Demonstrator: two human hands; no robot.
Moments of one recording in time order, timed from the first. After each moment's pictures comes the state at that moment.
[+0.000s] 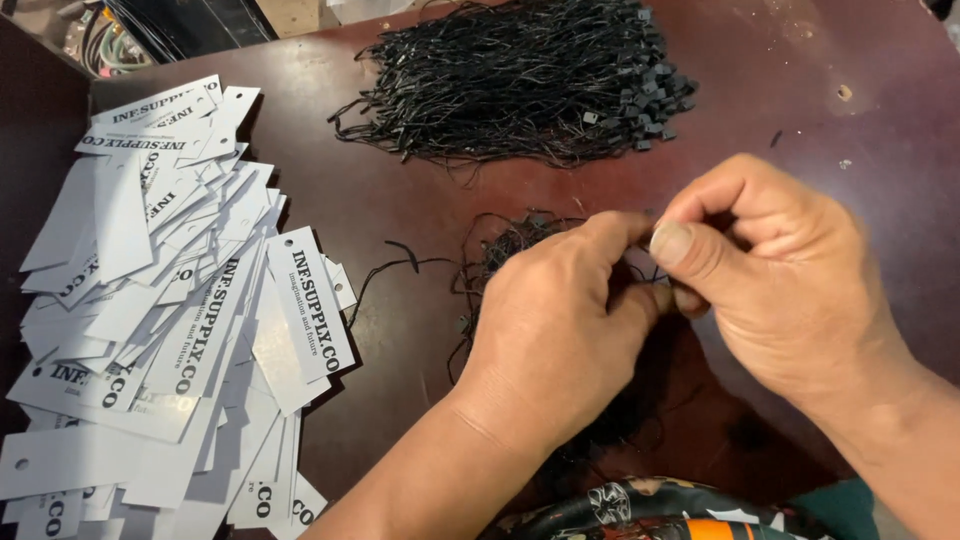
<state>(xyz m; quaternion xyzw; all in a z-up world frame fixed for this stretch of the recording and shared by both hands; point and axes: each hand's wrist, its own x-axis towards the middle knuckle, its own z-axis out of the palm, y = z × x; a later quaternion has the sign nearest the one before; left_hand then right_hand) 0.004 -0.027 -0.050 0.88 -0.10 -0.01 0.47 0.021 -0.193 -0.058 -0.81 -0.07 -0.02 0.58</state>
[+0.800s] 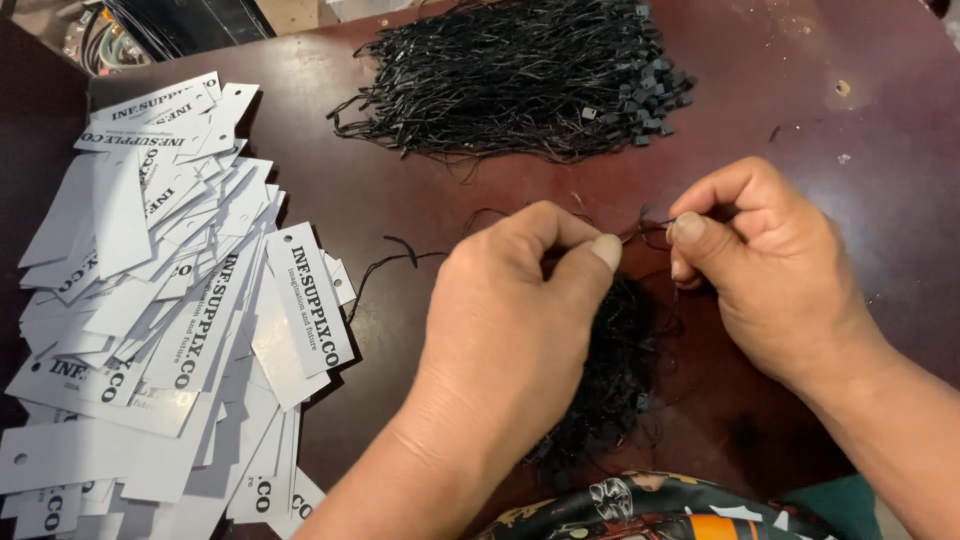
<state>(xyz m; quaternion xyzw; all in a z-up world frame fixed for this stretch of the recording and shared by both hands) -0.002 -0.014 0.006 0.82 0.17 -0.17 0.52 0.028 -0.207 -0.079 -0.85 -0.02 -0.01 0.52</state>
